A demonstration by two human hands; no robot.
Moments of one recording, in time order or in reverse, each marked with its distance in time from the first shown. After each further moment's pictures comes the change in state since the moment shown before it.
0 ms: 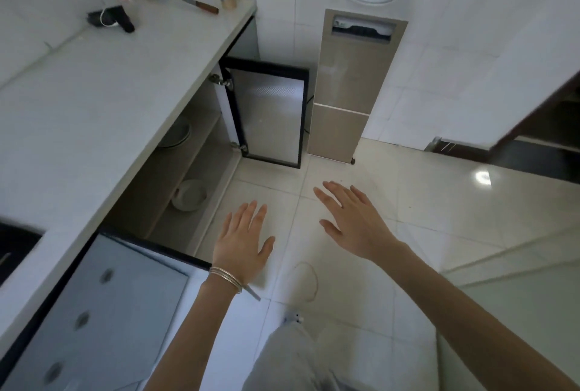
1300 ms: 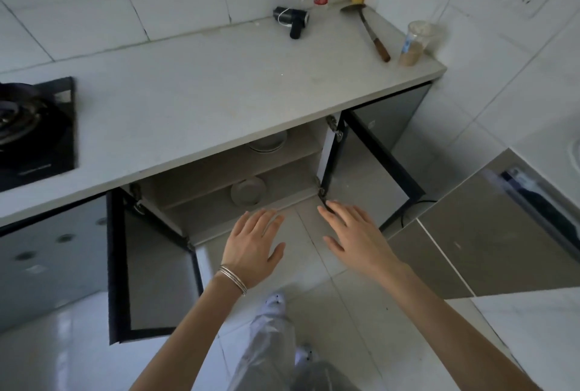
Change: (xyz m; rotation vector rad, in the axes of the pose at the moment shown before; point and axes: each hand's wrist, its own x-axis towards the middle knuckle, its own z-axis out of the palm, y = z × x) left_hand 0.304 0.014 -0.006 0.058 0.209 -0.646; right_hand 0.404 0.196 0.035 0.094 -0.175 -0.810
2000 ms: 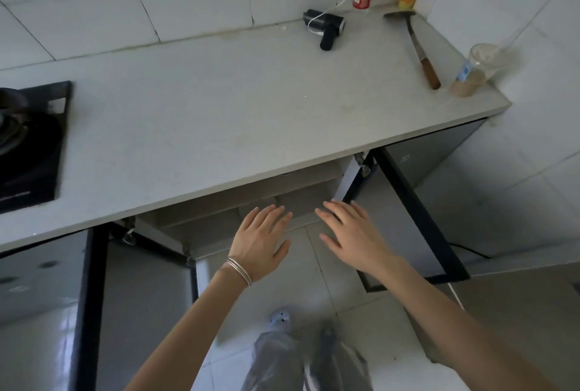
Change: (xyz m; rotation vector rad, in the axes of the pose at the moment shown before) left_hand 0.165 -0.076 0.034 -0.041 0.012 -0.046; right_hand 0.192 0.091 0.031 -0.014 -0.061 -0.143
